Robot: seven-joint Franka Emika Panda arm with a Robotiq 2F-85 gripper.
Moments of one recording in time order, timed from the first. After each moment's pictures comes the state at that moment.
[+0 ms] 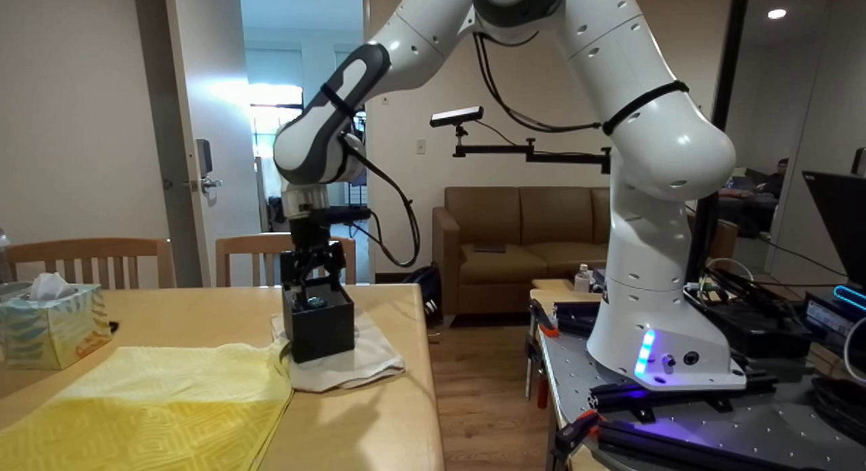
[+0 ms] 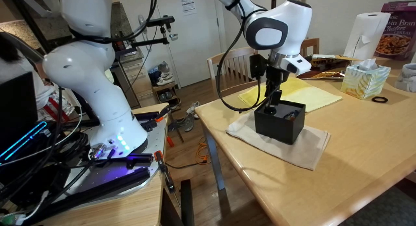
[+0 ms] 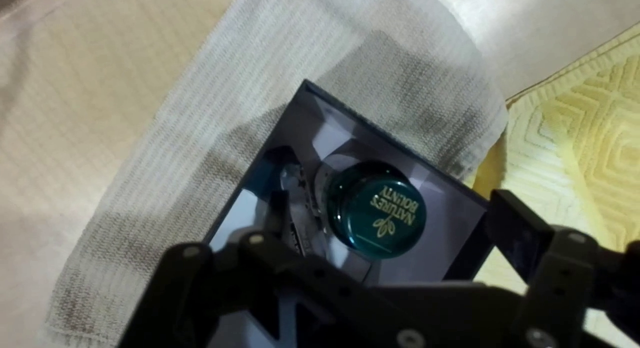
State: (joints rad) arm -0.07 0.53 -0.03 -1.91 0.19 2.25 0.10
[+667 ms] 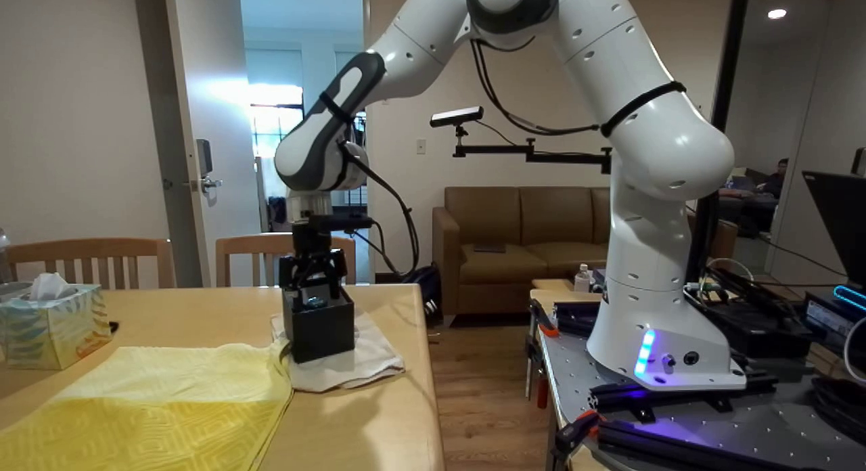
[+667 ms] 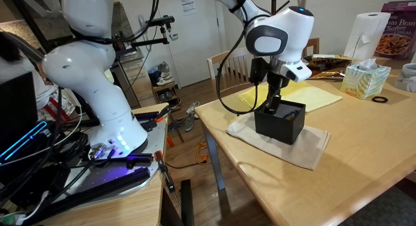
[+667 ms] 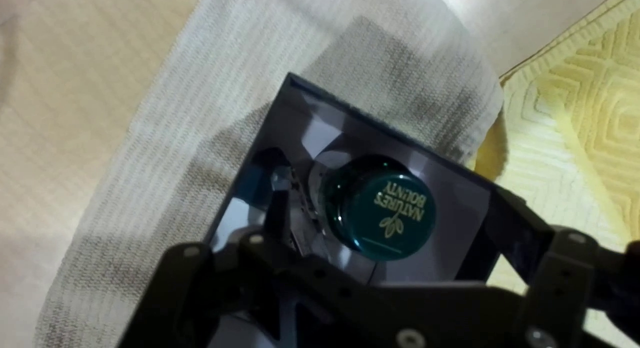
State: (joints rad) arm -0.09 0.56 -0.03 -1.91 0.28 2.30 0.11
